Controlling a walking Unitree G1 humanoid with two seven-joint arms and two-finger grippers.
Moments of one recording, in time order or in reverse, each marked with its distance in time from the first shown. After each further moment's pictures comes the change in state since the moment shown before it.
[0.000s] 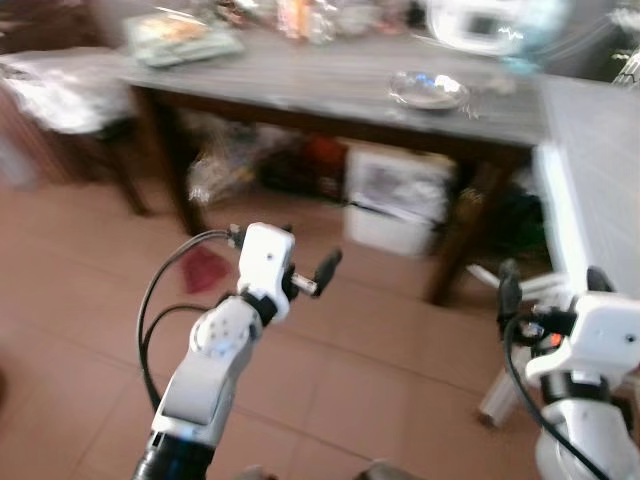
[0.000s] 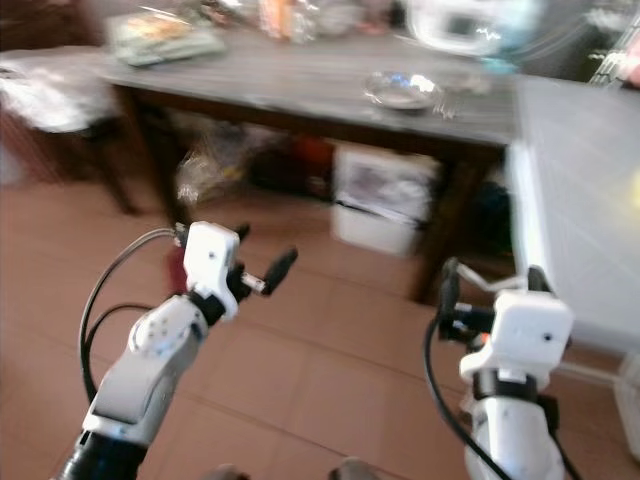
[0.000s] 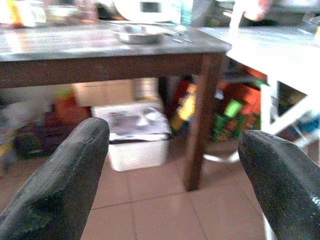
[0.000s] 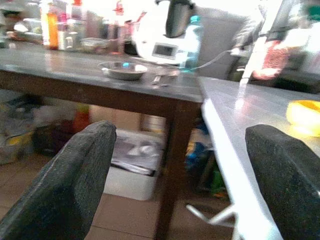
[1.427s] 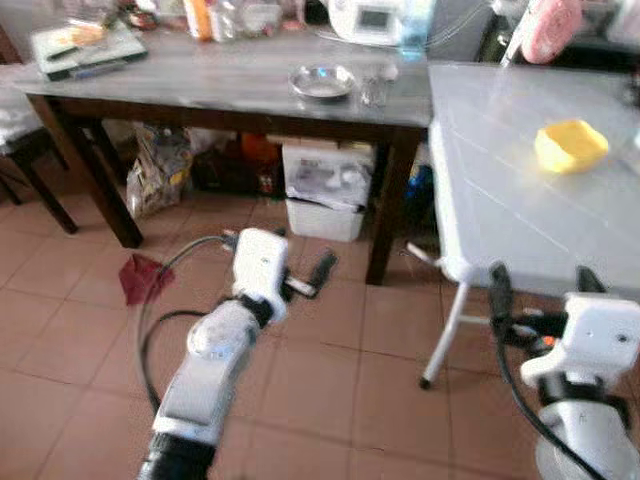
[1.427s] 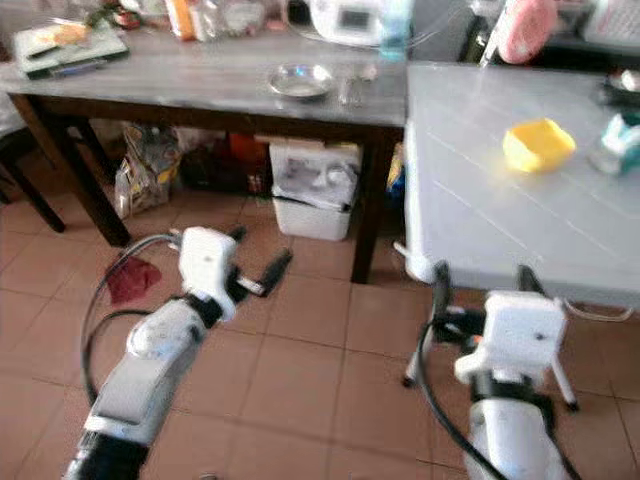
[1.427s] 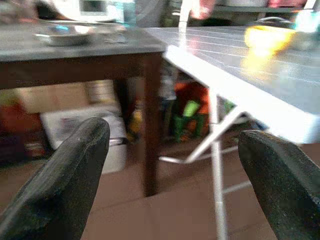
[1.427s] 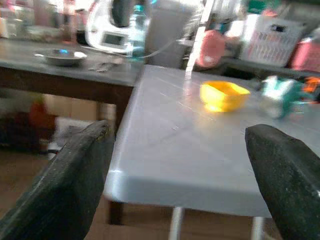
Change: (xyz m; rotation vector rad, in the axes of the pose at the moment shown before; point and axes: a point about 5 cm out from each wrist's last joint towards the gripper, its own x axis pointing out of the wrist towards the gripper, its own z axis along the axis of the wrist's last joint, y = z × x) left arm 0.008 -0.011 -0.003 -0.040 -0.024 -0.035; right arm 0.002 -0.006 -0.002 -0.040 0.004 0.008
